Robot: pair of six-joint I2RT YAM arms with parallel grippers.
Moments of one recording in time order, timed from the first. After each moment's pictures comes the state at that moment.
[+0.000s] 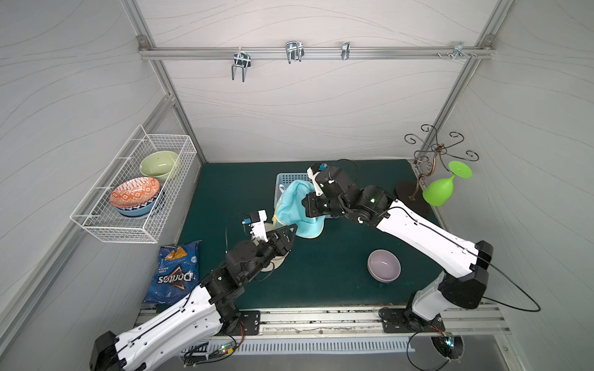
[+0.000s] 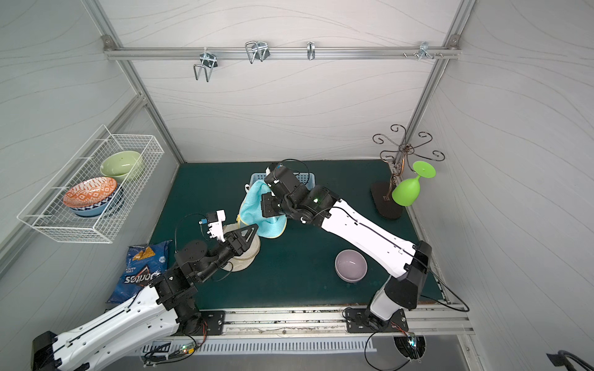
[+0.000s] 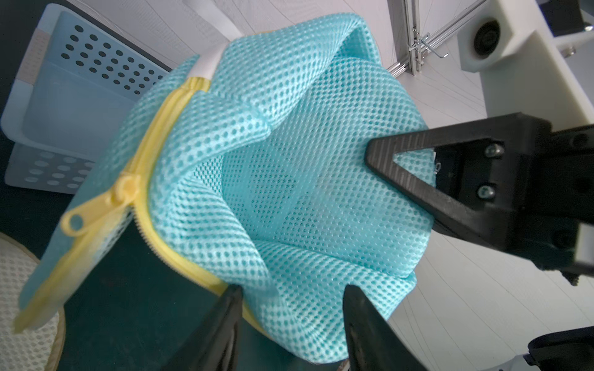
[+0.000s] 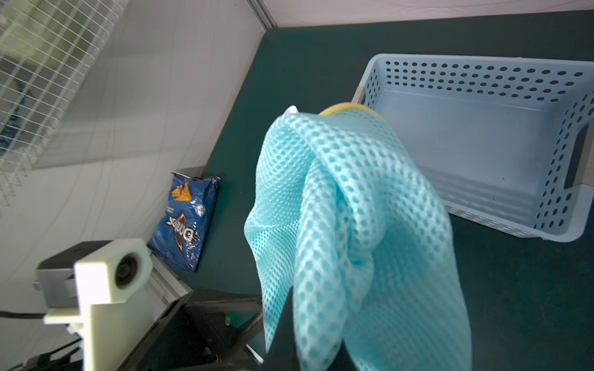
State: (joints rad) left arm -0.83 0.63 0.41 0.11 -0.15 -0.93; right arm 1.03 1.55 1.68 -0.78 0.07 0.62
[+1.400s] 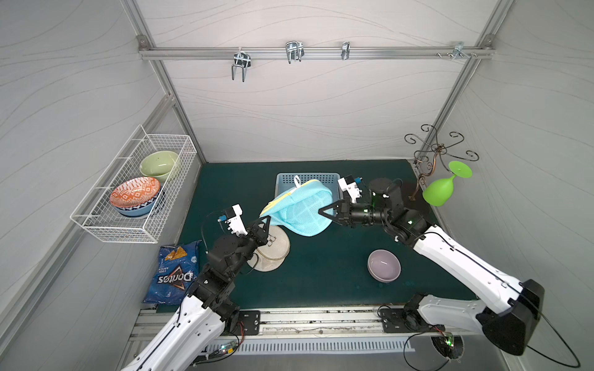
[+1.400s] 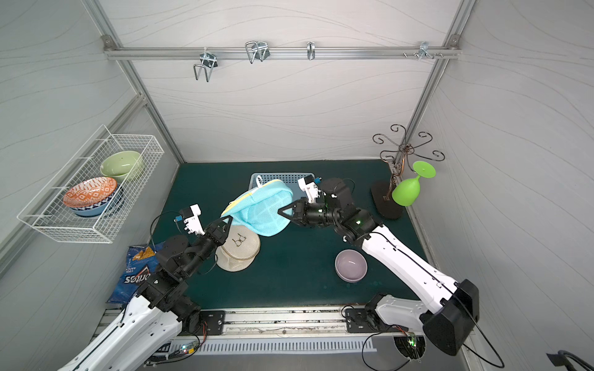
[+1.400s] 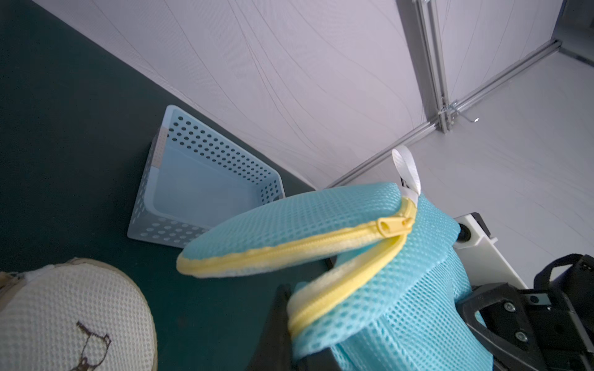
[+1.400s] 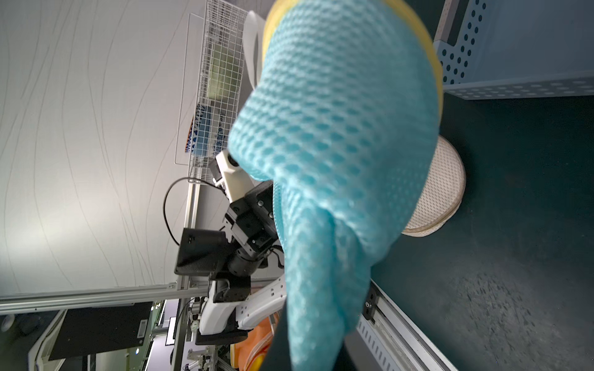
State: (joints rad) left arm -0.44 0.55 0.47 -0.05 0.02 -0.86; right arm 0.72 1.12 1.03 -0.27 -0.65 0.97
